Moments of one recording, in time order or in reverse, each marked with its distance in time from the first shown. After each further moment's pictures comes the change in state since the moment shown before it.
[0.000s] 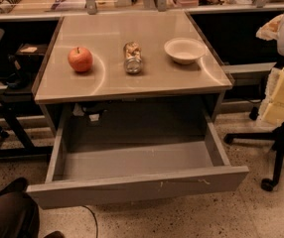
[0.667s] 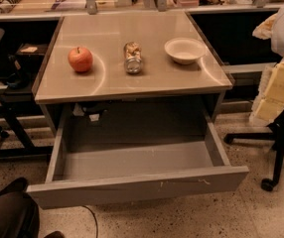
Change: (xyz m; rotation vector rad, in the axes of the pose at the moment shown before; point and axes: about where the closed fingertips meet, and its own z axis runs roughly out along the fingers) arm -0.005 -0.006 0.005 -0.002 -0.005 0.023
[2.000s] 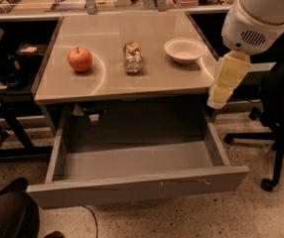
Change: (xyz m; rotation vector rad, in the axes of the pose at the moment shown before) arm -0.045 -0.038 0.051 -0.014 0.037 0.053
